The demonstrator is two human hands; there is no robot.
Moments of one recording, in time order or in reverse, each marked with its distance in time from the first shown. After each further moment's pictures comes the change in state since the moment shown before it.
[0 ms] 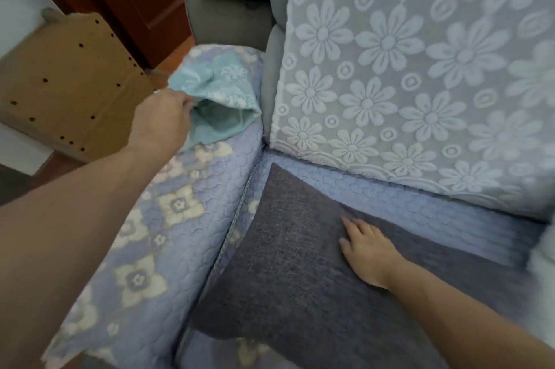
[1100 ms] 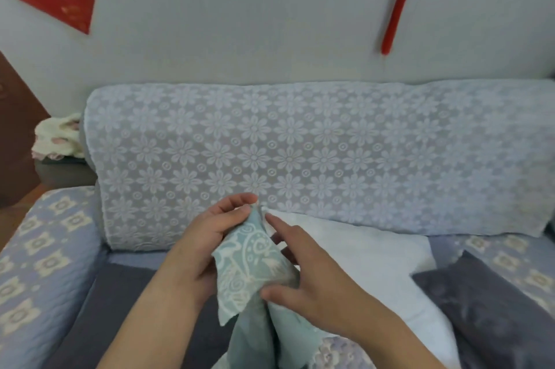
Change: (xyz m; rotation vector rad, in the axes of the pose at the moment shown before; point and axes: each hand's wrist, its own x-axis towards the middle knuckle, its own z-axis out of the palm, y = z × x) left_hand -0.291 0.584 -0.443 -1.957 -0.912 -0.361; right_hand -0.602 0.202 -0.244 0.594 0.619 -0.383
